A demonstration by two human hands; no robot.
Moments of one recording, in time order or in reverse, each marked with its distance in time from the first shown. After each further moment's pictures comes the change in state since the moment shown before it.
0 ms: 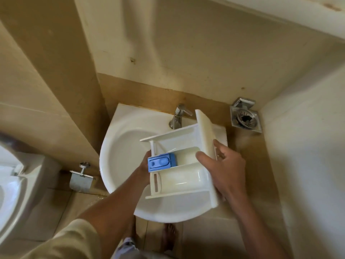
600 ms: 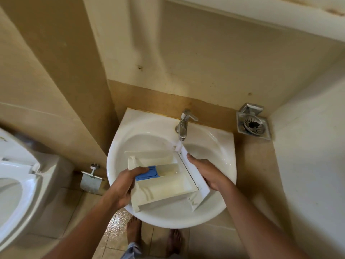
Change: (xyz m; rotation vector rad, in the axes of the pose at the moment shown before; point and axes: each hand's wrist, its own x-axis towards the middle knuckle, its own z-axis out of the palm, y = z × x) left_hand -0.072 0.007 -0.029 0.169 0.419 0.029; right_hand 0.091 0.082 0.063 0.205 -0.702 0.336
